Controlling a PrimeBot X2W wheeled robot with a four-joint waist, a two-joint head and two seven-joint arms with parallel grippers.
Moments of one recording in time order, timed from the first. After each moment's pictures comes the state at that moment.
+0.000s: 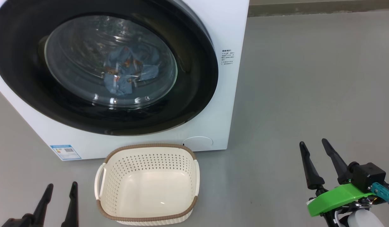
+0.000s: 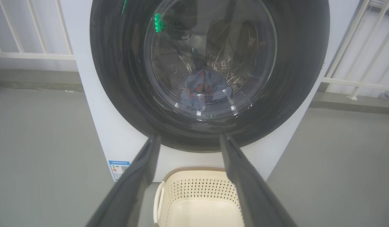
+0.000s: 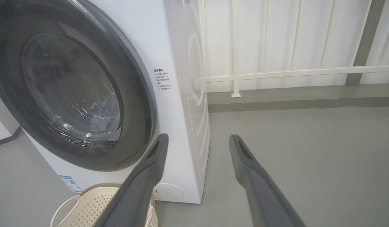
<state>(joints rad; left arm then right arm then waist) 0.01 0.27 -0.05 0.27 -0.44 -0.13 -0.26 -0.11 -0.16 0.10 0.30 0.34 0.13 -0.26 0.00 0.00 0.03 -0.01</state>
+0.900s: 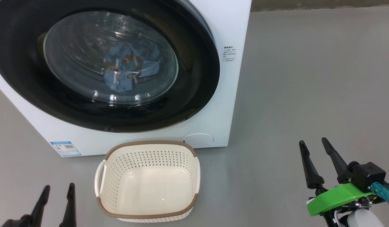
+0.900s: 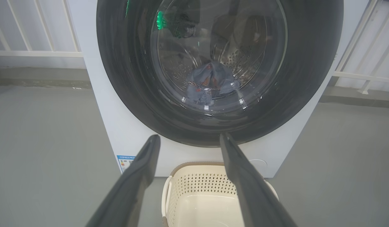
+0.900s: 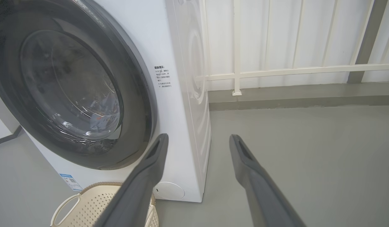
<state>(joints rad) 0.01 0.25 -0.02 0.29 -0.40 -0.13 -0.26 -0.11 -0.16 0.09 0.29 0.34 0.13 -0.26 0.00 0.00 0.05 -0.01</state>
